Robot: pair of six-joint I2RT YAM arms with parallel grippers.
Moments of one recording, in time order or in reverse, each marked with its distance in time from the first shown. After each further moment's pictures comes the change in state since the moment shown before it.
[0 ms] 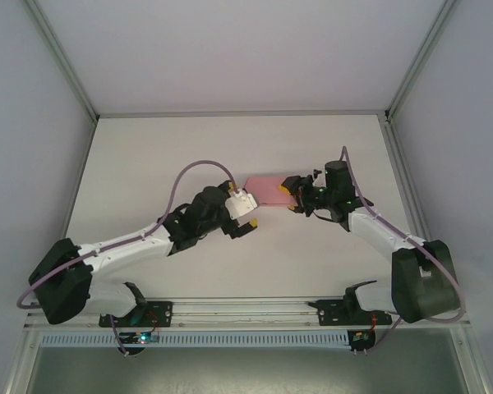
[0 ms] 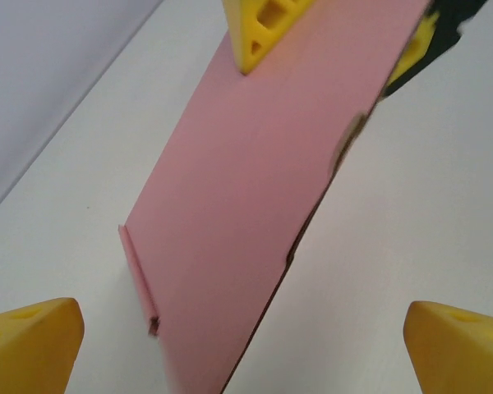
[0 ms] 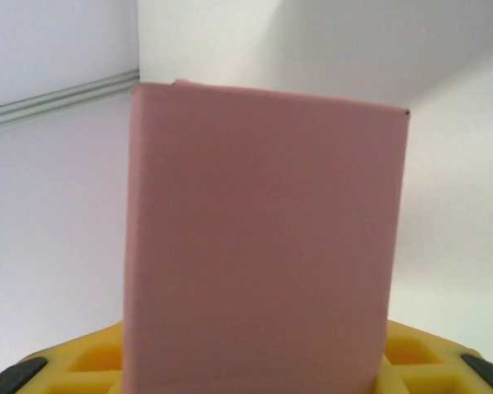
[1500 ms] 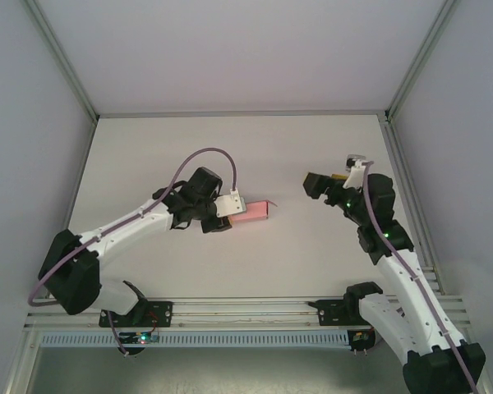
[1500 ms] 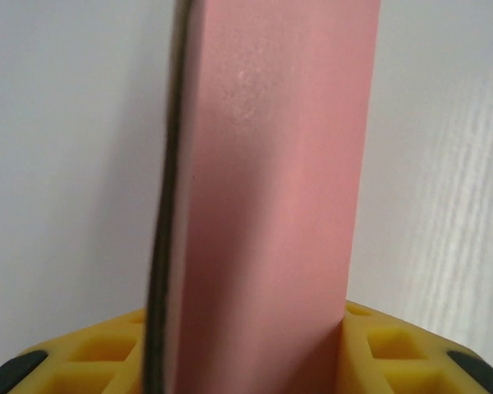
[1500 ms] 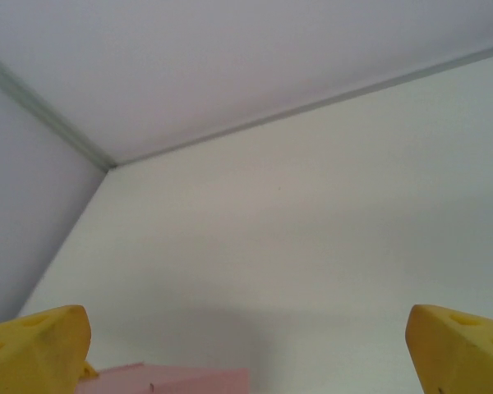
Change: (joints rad) left arm 0.209 0.094 0.237 -0.636 0.312 0.222; right arm -0.062 -0.534 -0.013 -0.196 0.396 -0.941
